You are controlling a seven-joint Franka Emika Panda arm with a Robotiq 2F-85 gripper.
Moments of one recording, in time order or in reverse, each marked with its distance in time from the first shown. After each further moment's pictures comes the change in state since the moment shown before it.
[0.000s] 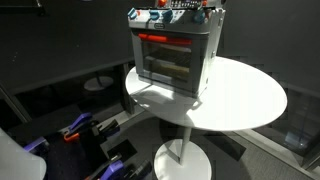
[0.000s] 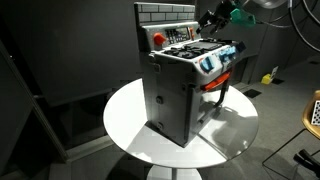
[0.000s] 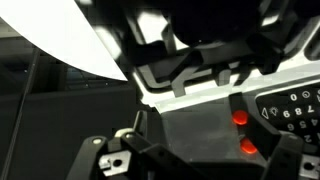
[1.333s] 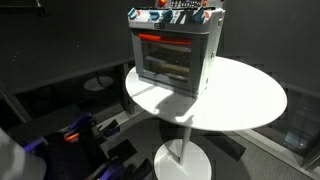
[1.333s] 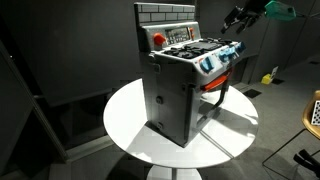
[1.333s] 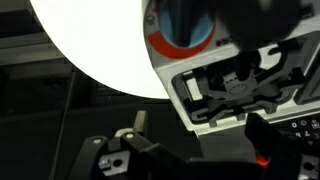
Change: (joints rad) arm -0.010 -0.287 -0.060 -0.327 -0.165 -0.013 0.155
